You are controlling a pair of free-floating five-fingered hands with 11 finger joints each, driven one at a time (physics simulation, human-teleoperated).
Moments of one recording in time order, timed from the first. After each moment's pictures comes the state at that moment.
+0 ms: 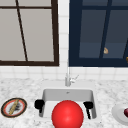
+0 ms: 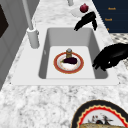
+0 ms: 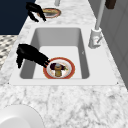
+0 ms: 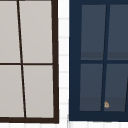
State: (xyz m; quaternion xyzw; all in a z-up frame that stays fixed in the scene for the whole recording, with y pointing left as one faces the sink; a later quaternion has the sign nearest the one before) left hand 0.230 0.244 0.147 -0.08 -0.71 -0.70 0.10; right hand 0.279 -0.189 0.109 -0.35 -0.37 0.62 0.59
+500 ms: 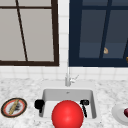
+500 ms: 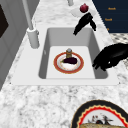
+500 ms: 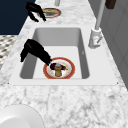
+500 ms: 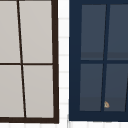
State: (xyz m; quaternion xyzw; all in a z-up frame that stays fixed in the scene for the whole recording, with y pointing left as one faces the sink) left hand 0.230 0.244 0.147 -0.08 -0.71 -0.70 0.10; right hand 0.315 -0.156 0.117 -0.28 -0.29 0.66 0.63
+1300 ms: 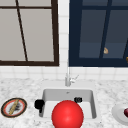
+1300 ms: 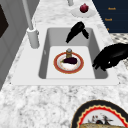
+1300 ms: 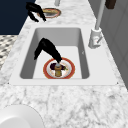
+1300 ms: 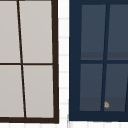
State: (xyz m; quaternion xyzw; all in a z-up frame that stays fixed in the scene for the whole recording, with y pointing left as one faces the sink) left hand 0.230 0.244 0.147 -0.08 -0.71 -0.70 0.10; right hand 0.373 -0.096 0.084 -0.30 -0.26 0.66 0.64
